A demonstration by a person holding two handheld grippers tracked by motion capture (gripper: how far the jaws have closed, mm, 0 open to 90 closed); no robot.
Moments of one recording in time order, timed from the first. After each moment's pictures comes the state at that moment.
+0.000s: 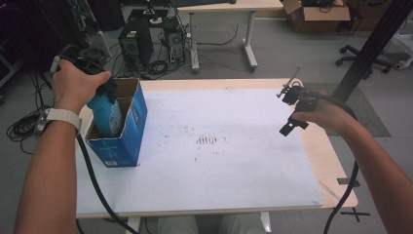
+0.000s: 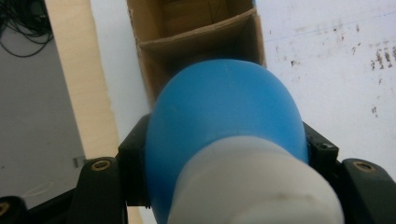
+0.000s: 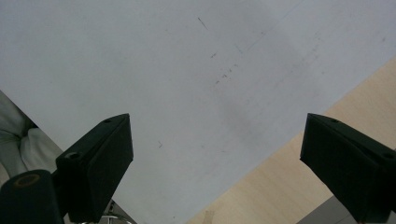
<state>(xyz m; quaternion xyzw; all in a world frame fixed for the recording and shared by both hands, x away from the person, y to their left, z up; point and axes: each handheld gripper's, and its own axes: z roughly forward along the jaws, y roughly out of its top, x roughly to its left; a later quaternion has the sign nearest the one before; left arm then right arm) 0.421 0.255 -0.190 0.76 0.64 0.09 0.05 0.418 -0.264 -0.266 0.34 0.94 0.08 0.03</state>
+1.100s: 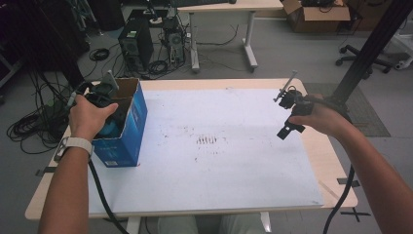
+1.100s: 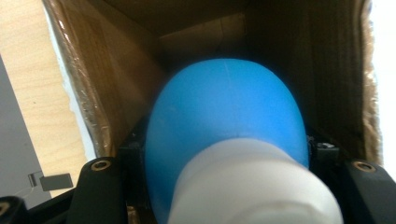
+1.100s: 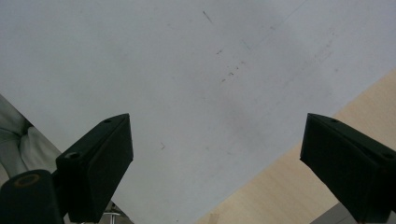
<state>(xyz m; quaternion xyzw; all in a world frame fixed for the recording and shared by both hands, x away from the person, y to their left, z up) 0.421 0.266 -0.281 0.76 0.64 0.07 0.05 0.419 -0.260 -0.280 0.34 0.94 0.07 0.02</state>
